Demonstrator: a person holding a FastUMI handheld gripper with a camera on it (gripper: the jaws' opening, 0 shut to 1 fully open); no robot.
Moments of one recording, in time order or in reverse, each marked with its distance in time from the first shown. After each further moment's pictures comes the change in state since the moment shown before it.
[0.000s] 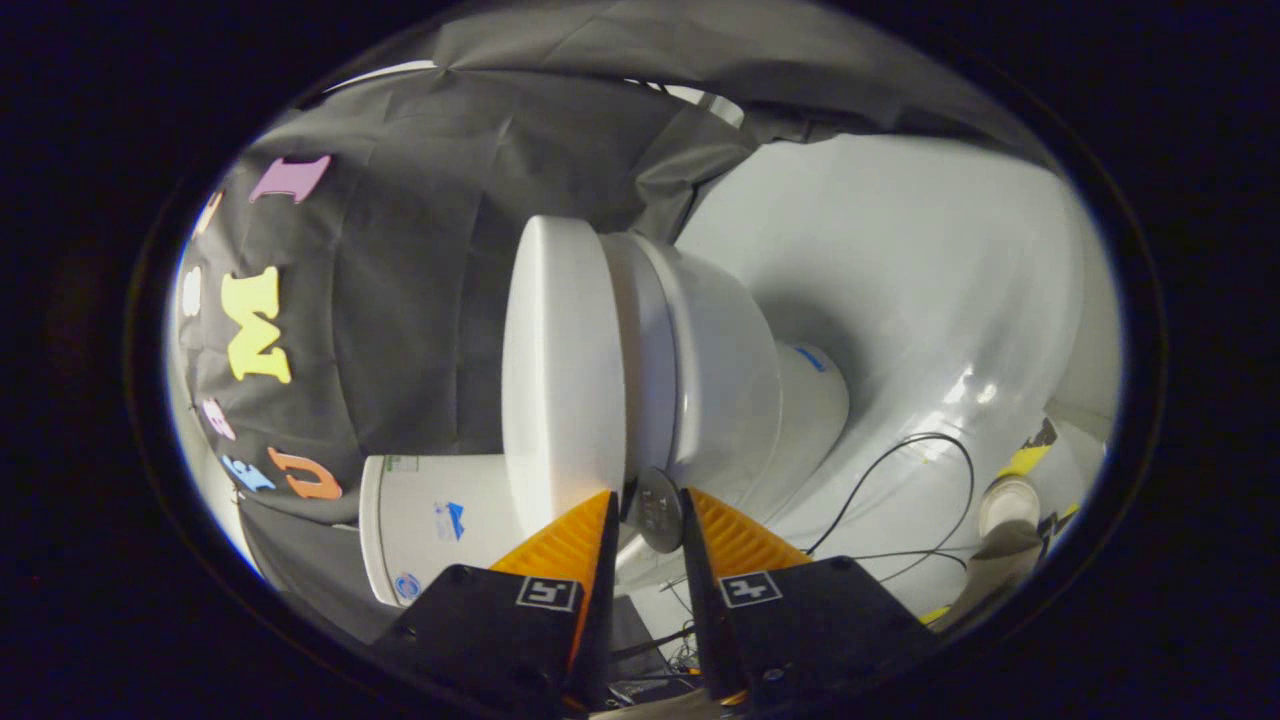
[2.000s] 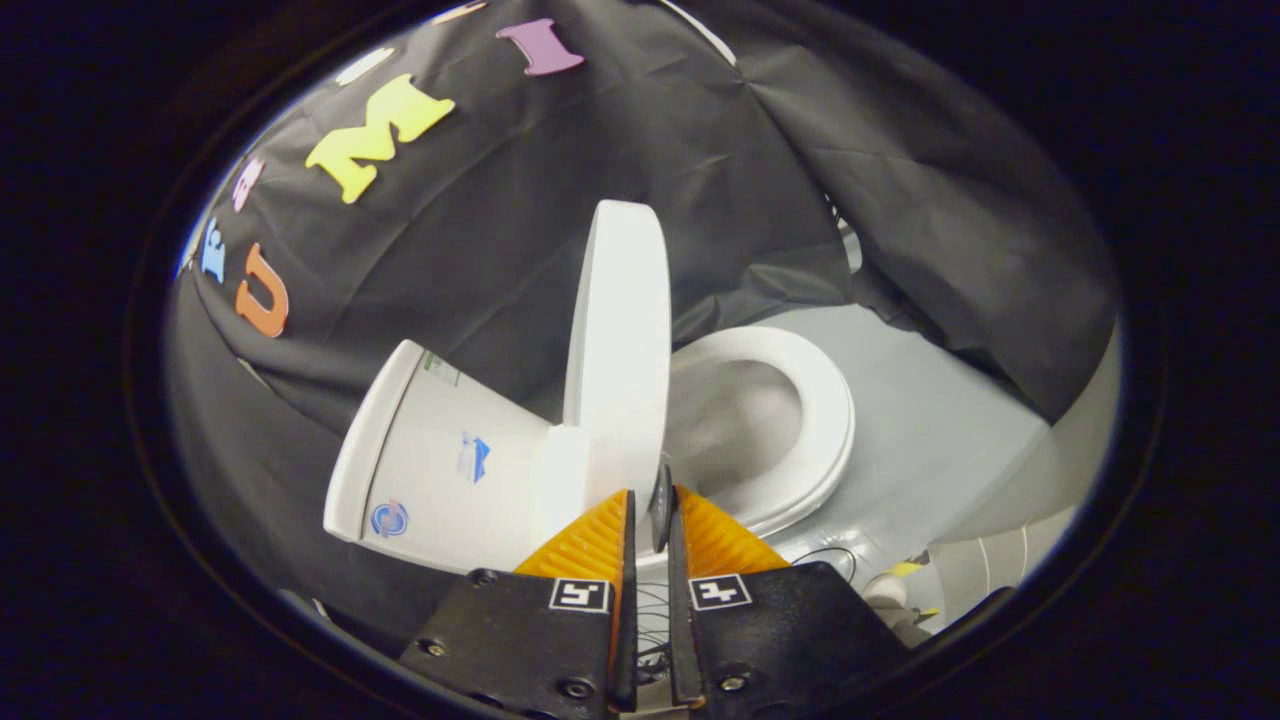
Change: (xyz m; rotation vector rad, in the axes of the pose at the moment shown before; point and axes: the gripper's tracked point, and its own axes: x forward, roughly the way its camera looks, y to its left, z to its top) arm -0.073 0.209 -0.083 -0.610 -0.163 -0.227
